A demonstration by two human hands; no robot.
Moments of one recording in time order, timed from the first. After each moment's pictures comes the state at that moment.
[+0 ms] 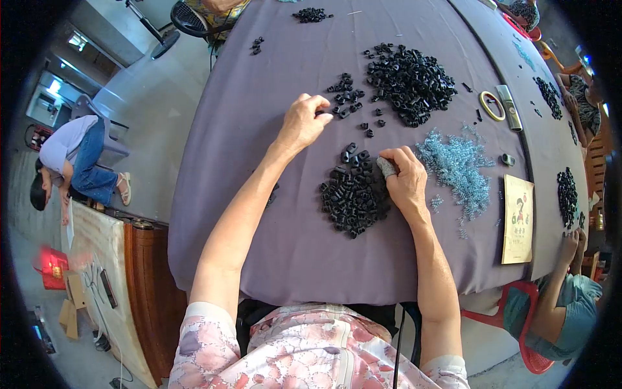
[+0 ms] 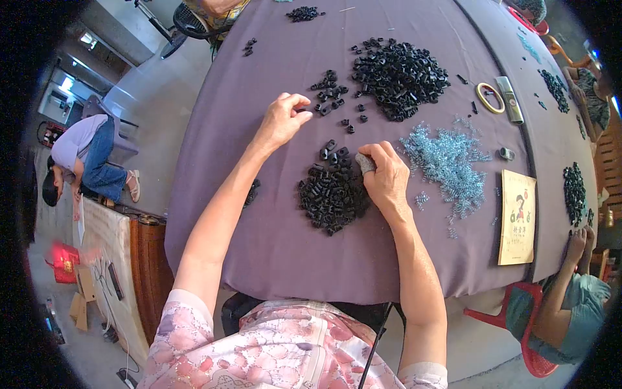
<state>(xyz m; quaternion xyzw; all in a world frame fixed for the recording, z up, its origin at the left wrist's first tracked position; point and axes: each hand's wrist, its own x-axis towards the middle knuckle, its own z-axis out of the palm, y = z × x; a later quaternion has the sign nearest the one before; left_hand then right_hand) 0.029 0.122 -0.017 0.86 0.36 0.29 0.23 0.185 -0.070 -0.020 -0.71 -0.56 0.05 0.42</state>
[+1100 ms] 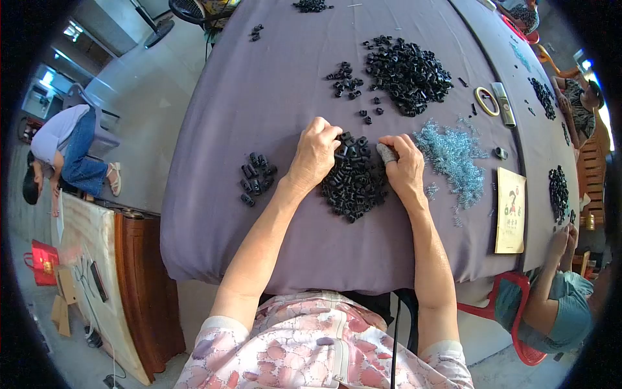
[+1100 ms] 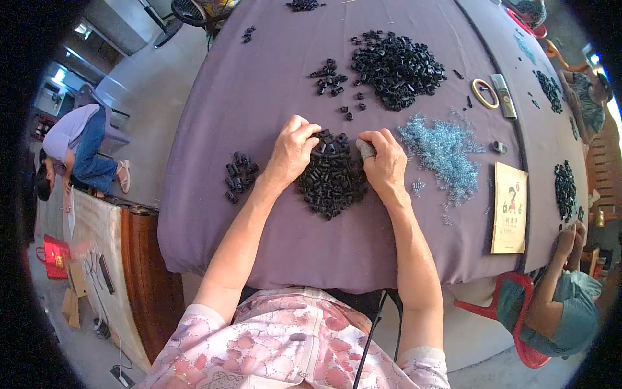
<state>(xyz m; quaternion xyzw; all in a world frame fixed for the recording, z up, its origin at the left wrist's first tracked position) 0.014 0.032 -0.028 0.85 0.30 0.35 0.24 0.184 -0.071 -0.020 -0.70 -0.57 0.03 0.43</state>
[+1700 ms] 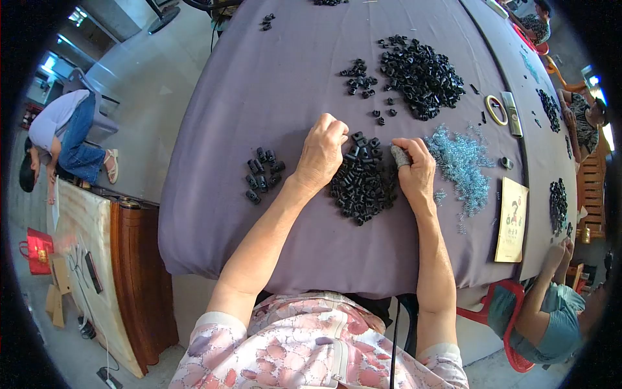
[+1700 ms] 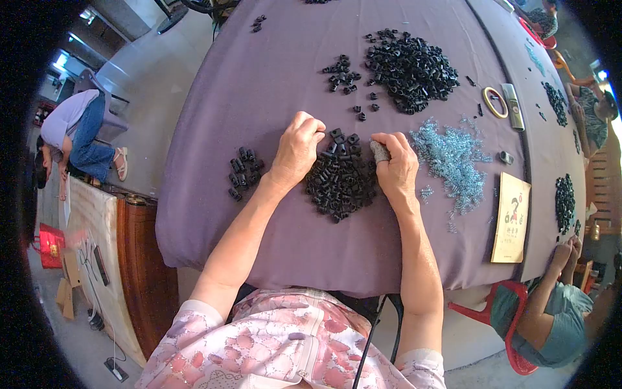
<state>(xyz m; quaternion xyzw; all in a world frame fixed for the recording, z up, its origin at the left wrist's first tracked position) 0.011 0.034 -0.030 0.83 0.33 0.38 0.23 0.186 -0.069 -0.022 -0.70 -0.57 0.05 0.43</state>
